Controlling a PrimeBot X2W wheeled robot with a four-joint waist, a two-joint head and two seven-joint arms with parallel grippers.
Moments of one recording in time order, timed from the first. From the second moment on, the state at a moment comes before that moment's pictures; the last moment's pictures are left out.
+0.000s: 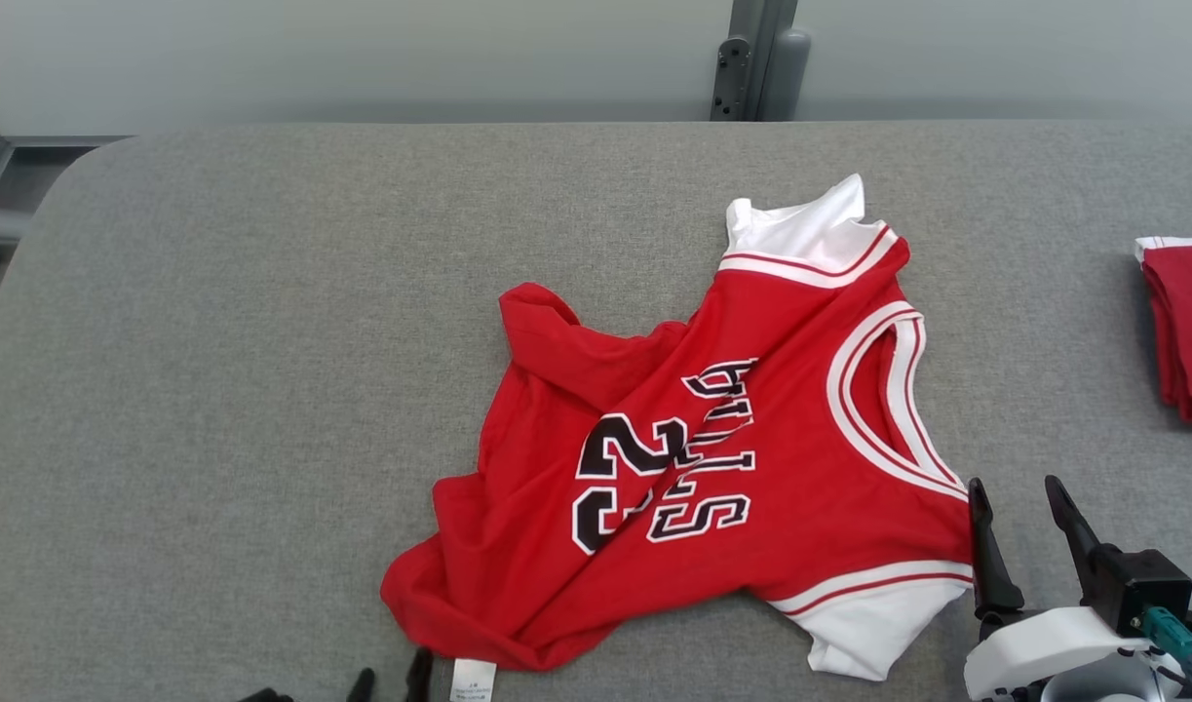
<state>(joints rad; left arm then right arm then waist) 0.19 0.21 -0.40 0.15 -0.87 0.11 -0.08 0.05 -0.05 -0.12 0.21 0.06 0.13 -0.26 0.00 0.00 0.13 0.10</state>
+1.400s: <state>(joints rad) -0.07 0.32 -0.33 0.18 -0.91 0.08 0.03 0.01 -0.05 -0.10 0.23 0.11 0.13 -0.26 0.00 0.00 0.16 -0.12</state>
